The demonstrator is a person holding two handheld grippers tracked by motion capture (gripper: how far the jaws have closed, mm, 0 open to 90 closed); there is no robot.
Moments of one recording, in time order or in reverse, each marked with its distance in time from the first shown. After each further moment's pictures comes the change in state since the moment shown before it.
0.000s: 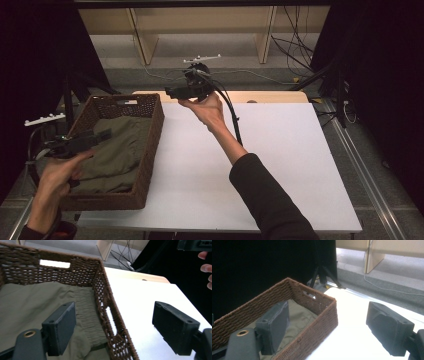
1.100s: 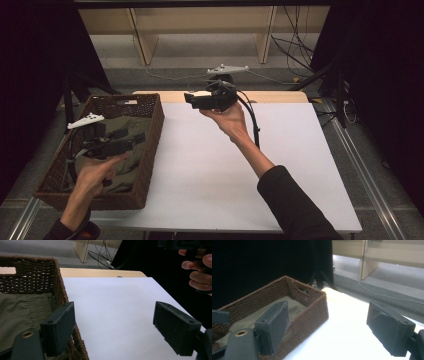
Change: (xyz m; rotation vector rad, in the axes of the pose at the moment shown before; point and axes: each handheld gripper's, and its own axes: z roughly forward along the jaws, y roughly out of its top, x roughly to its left) left arm -0.057 -0.015 0.039 -0.005 -0.137 0.103; right arm -0.021 -0.030 -0.052 -0.053 -0.015 -0.037
